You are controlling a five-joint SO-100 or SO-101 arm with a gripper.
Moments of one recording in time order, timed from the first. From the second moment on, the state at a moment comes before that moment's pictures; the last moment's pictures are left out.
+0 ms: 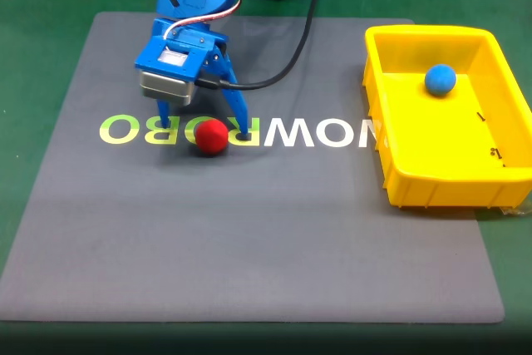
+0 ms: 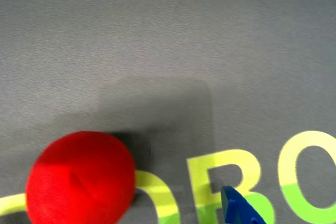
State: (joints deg) arm 20.9 71.5 98.2 20.7 -96.9
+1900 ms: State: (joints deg) arm 9.2 94.2 107.0 13.6 -92.2
